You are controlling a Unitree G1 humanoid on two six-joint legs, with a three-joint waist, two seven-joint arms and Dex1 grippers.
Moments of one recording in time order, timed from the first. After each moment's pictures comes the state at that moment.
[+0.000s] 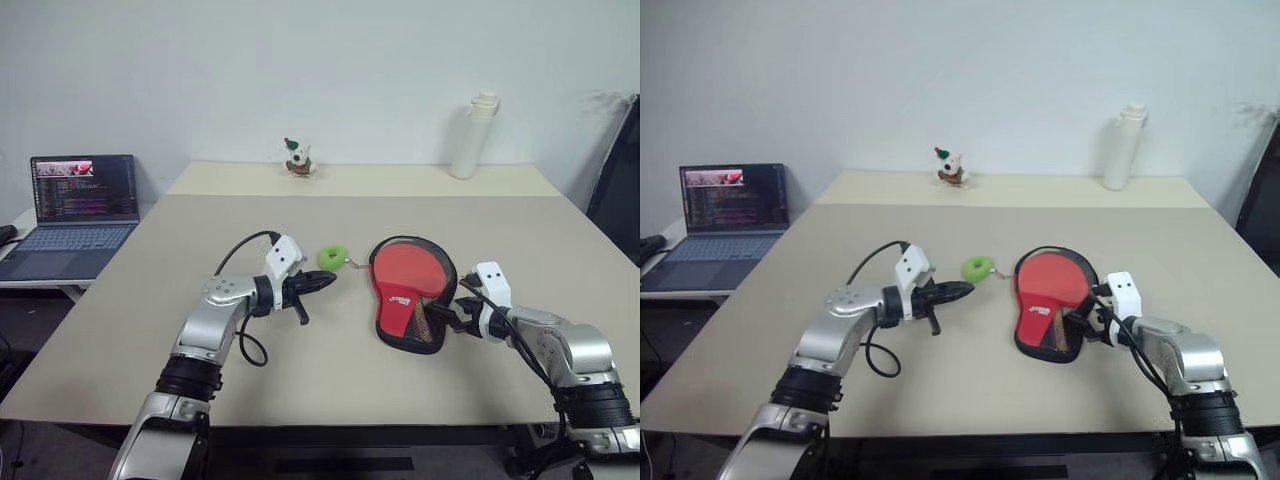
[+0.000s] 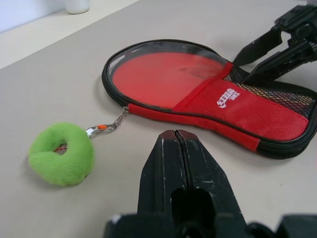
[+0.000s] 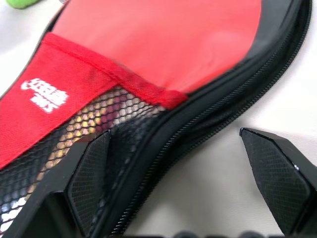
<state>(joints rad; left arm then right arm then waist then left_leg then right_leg) -0.66 0.42 -0.07 0.28 -0.18 0.26 -0.97 -0.51 -0.51 -0.06 0.08 0.41 0.94 0.45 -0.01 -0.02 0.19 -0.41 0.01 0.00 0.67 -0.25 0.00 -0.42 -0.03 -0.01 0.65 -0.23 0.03</state>
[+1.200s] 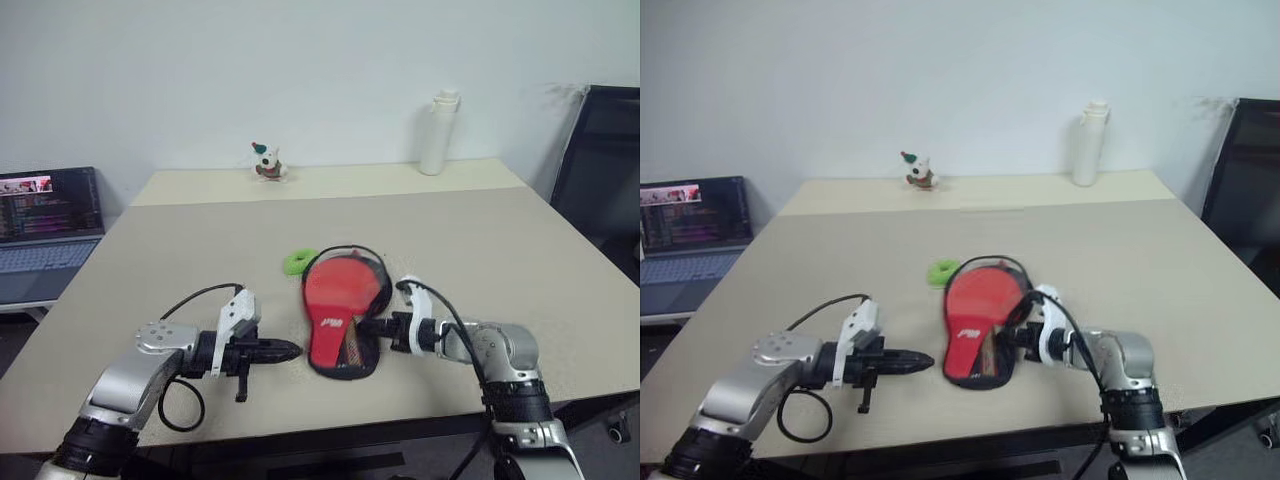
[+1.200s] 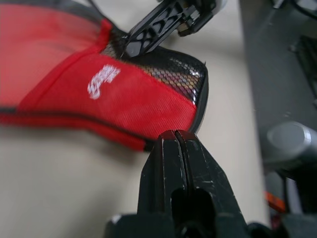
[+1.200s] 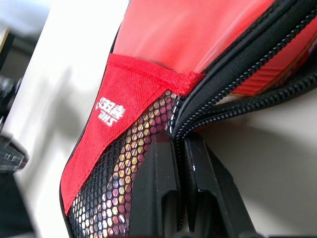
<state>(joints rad) -0.26 0.77 -0.05 -0.12 -0.43 0.47 -1.26 -0.54 -0.15 -0.07 -0.03 0.56 1.30 0.44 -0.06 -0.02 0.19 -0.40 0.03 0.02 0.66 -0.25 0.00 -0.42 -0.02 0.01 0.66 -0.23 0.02</state>
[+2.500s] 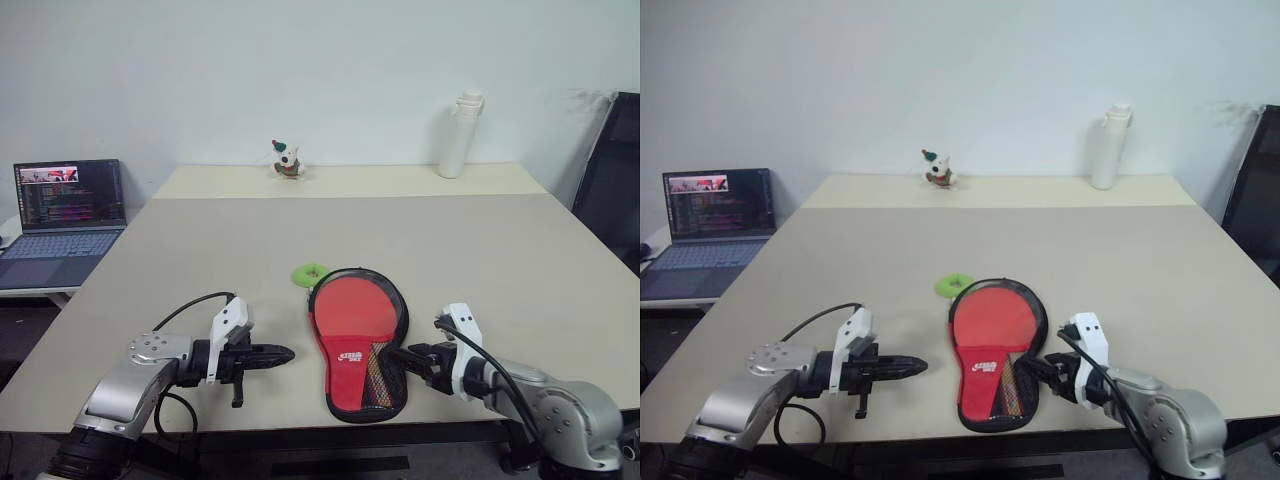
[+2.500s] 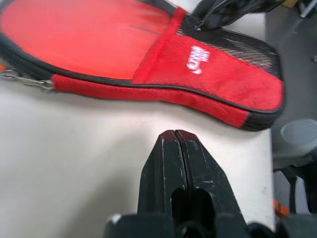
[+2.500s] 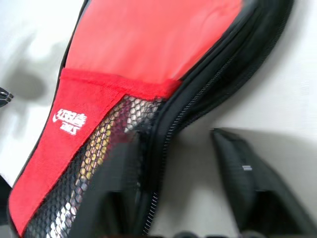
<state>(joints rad) -0.25 0.75 -0.04 -0.02 -0.41 0.41 -1.19 -0.20 -0.29 -0.17 -0.58 0.67 1.36 0.33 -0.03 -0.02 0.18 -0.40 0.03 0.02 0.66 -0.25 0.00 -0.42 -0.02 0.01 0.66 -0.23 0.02</state>
